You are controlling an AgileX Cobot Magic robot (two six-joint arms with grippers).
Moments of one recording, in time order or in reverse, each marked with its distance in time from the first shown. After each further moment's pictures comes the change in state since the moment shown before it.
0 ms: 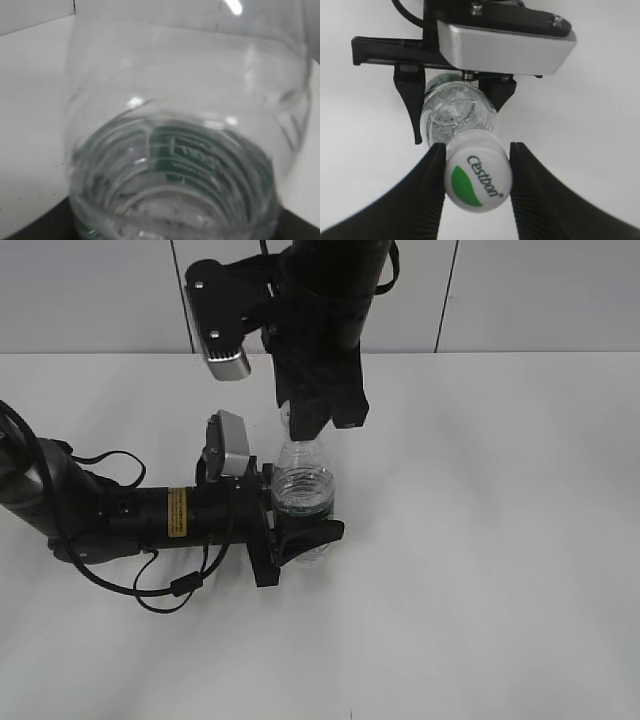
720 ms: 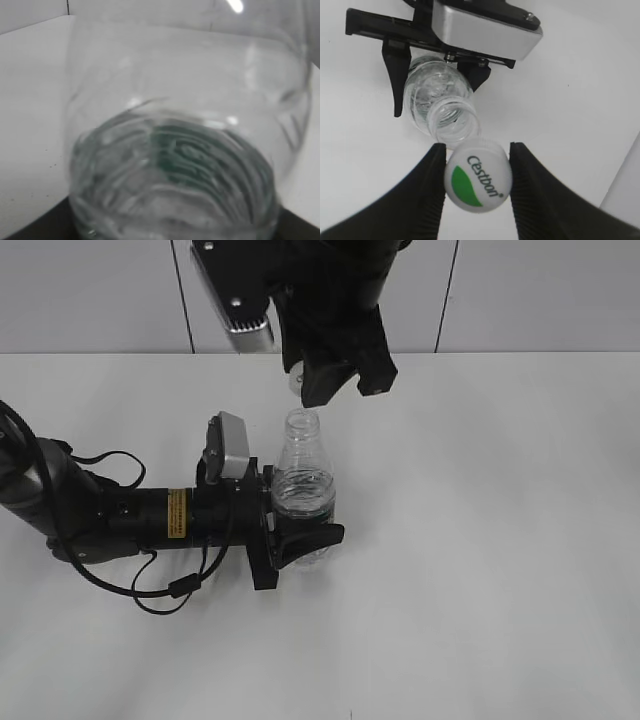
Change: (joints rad) left arm 0.001 0.000 0.000 0.019 -0.003 -0.001; right arm 0.003 -0.074 0.000 -0.027 0.001 -0.109
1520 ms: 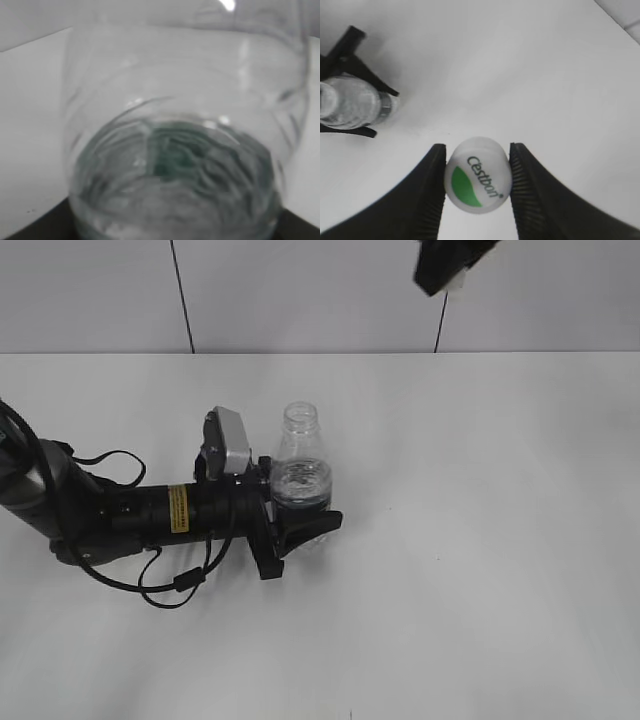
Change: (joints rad) left arm -0.001 0.000 0.001 -0.097 0.013 0.080; right arm -0.263 -0.142 0.000 0.001 0.001 0.983
